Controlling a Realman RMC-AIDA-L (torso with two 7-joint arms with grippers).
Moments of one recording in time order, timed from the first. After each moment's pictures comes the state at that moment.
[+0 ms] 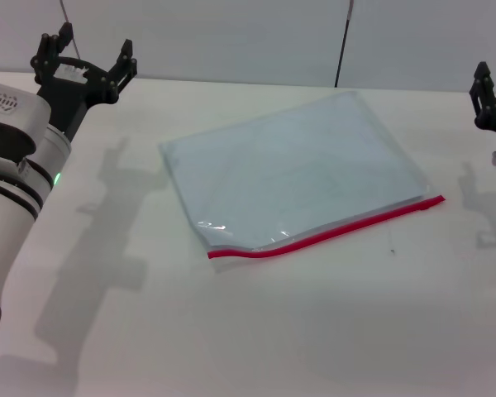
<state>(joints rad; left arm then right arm) -0.46 -2.04 1.94 0.49 -0.56 0.87 0.12 0.52 2.04 -2.32 -0.42 1.06 -0.93 -0.12</state>
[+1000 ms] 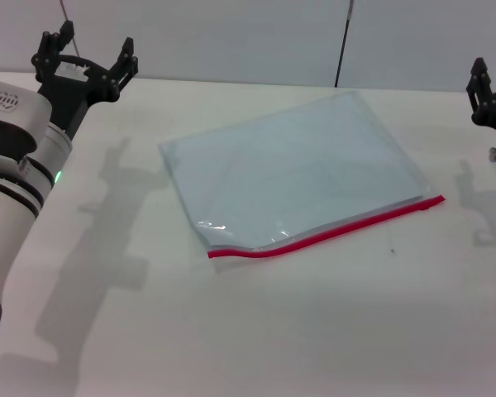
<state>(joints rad) -0.46 -2.04 1.94 0.49 -0.56 0.87 0.12 0.53 2.04 -2.32 -0.42 1.06 -0.93 -0.12</state>
